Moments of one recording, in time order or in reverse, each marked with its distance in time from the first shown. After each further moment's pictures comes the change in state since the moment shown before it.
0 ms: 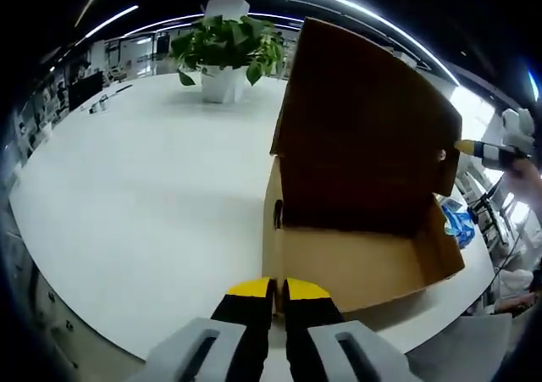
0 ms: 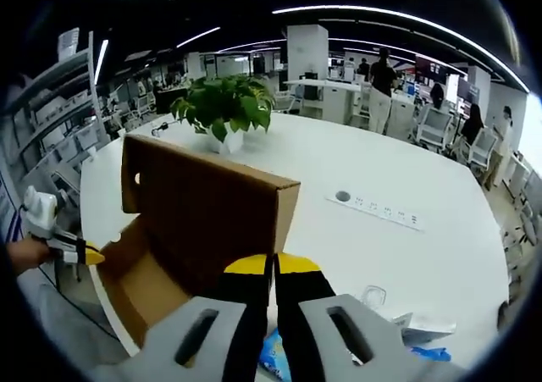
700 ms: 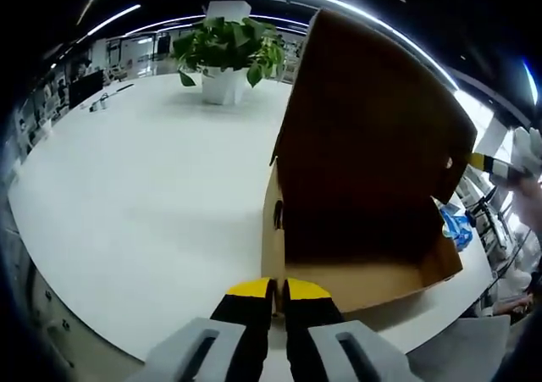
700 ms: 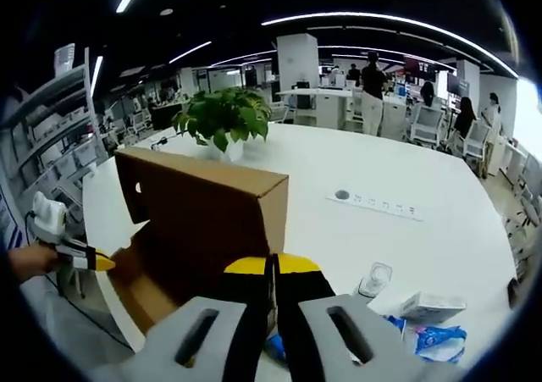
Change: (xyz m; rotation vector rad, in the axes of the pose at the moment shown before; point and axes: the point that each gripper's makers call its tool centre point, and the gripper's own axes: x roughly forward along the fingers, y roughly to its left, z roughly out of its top) left arm 0.000 0.000 0.000 -0.012 -0.019 -0.009; right arm -0.022 0.014 -0.012 0.054 -0.066 -0.016
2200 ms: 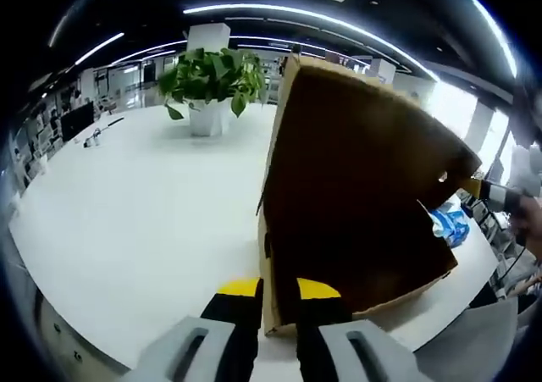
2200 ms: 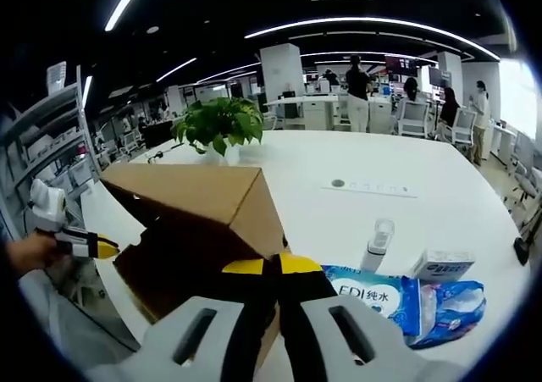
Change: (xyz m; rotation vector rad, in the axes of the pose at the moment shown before) left arm -0.023 -0.012 0.035 0.132 -0.116 -0.022; right arm -0.030 0.020 -0.038 0.081 -0.063 -0.041
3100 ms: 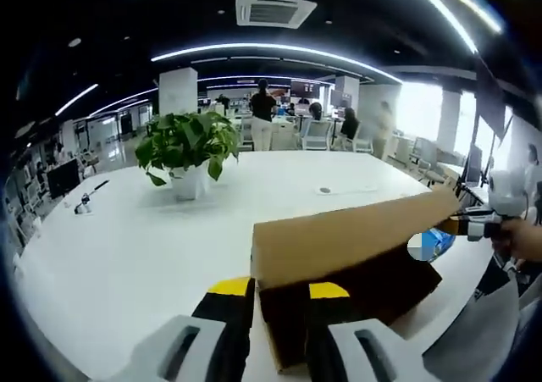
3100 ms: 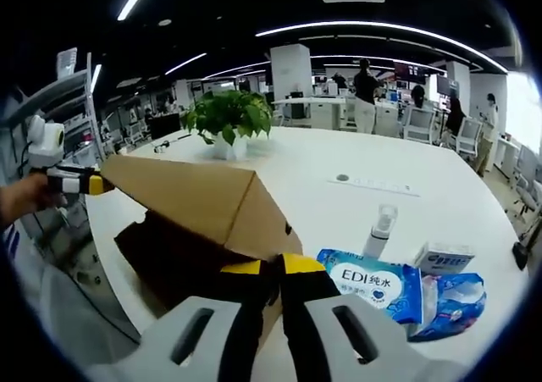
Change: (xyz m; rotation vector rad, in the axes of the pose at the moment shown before) left arm -0.022 -0.019 0.062 0.180 -0.168 -0.068; right arm -0.011 0.010 -0.028 -0.064 -0.006 0.026
